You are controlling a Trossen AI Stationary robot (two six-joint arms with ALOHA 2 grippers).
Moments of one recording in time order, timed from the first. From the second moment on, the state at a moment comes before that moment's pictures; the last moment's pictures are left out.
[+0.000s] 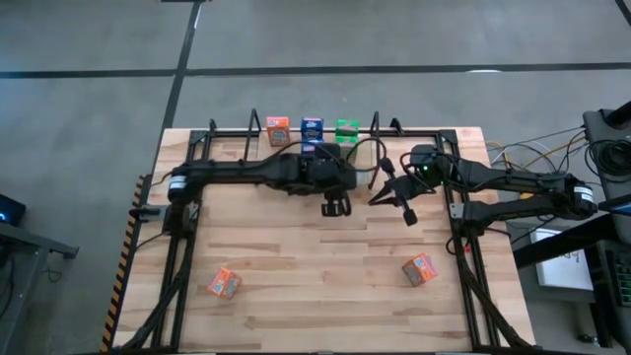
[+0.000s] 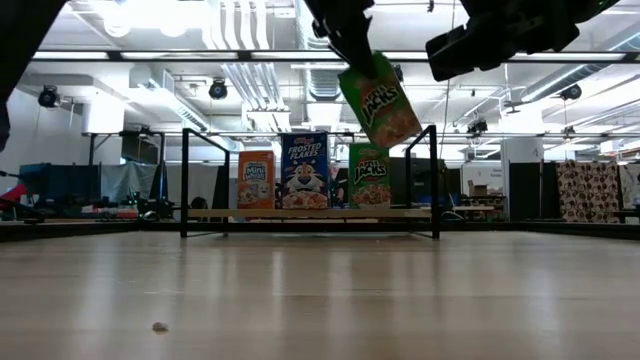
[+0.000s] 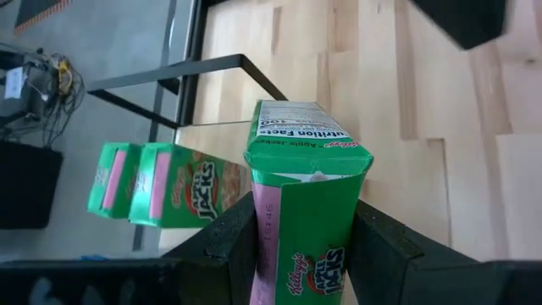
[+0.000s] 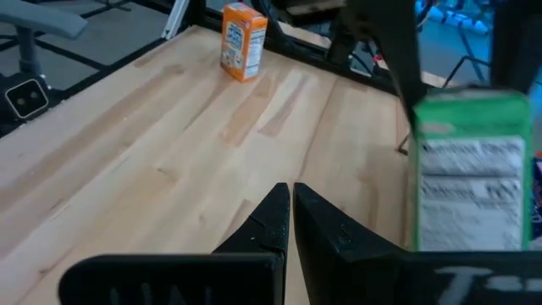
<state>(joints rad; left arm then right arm) 0.01 1.98 2.01 -0.91 -0.42 0.22 -0.30 0.98 0.70 -0.17 -0.56 -0.47</state>
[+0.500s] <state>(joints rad) 0.11 2.01 1.99 -0.83 -0.40 0.23 -0.30 0.98 0.70 -0.18 -0.56 -0.47</state>
